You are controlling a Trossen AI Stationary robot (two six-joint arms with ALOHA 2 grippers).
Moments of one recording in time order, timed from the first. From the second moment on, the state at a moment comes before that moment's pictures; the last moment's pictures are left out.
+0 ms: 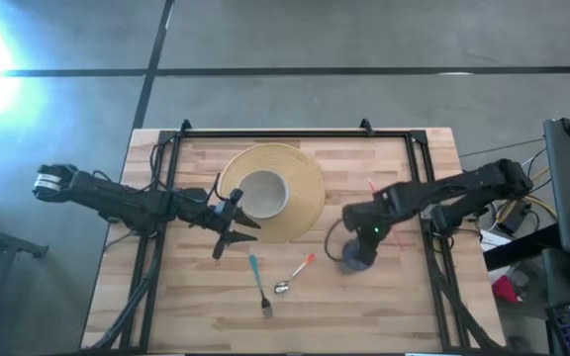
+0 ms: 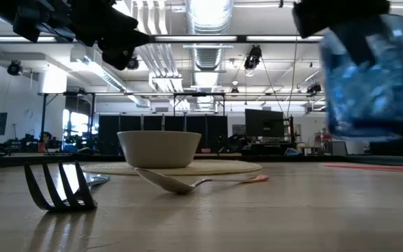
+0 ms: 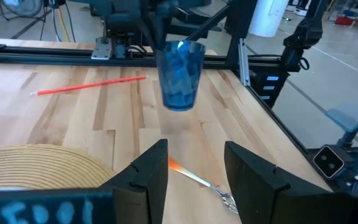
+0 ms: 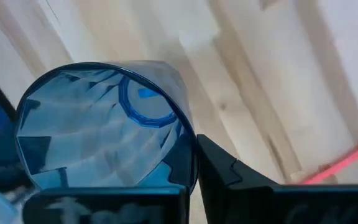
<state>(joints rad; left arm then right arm) -0.11 1.01 0.50 0.30 0.13 -0.09 0.18 1.40 1.16 -1.10 -0.17 0.76</state>
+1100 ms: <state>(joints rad) -0.11 1.01 0.50 0.20 0.01 -0.06 -0.44 1.40 1.57 -0.98 0.00 0.49</state>
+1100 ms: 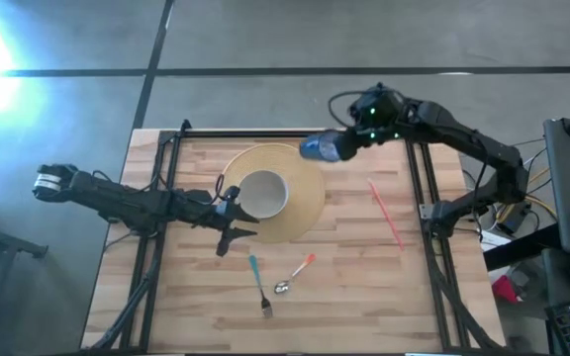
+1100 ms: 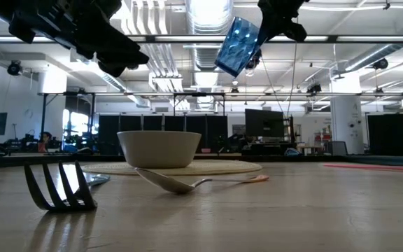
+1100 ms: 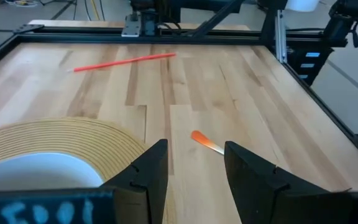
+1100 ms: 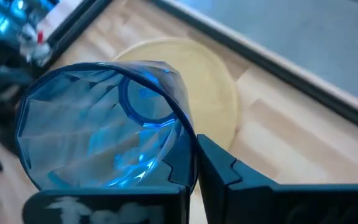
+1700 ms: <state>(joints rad) -0.11 1.01 0.50 0.20 0.01 -0.06 -0.54 1.60 1.93 -1.15 0.00 0.44</state>
